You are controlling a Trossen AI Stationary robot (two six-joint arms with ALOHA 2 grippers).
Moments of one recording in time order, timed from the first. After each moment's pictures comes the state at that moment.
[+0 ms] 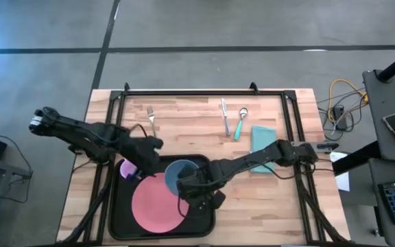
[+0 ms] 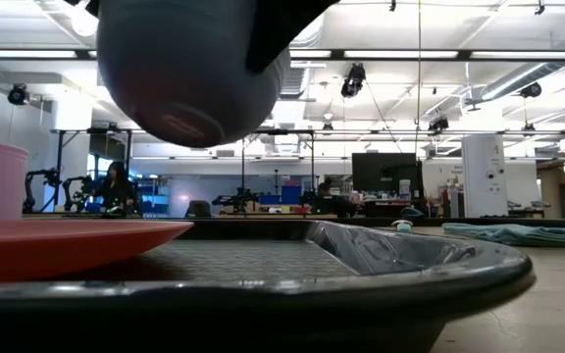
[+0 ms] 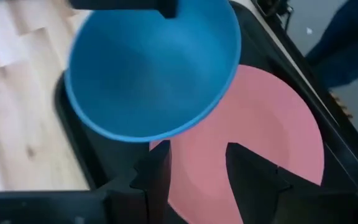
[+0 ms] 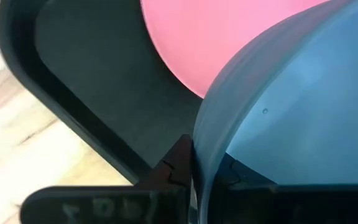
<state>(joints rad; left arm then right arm) -0.27 1.15 1.11 -0.88 0.15 0.15 0.35 2.31 2.31 -1.26 0.04 -0.55</state>
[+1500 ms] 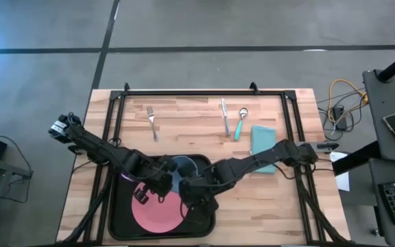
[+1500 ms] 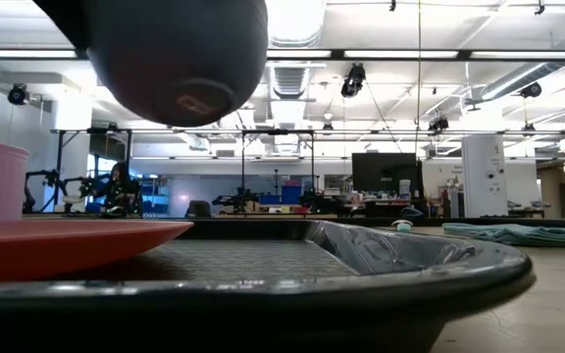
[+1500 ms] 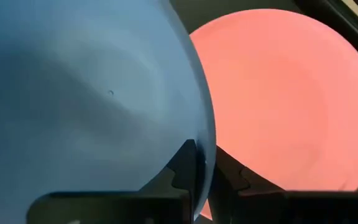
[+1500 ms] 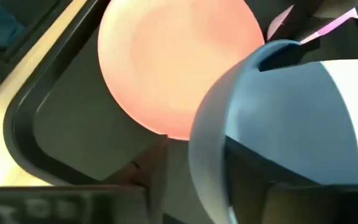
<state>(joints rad) -0.45 1.49 1.31 -1.01 -0.07 0.26 0.39 2.26 2.36 -1.15 0.10 -0.24</state>
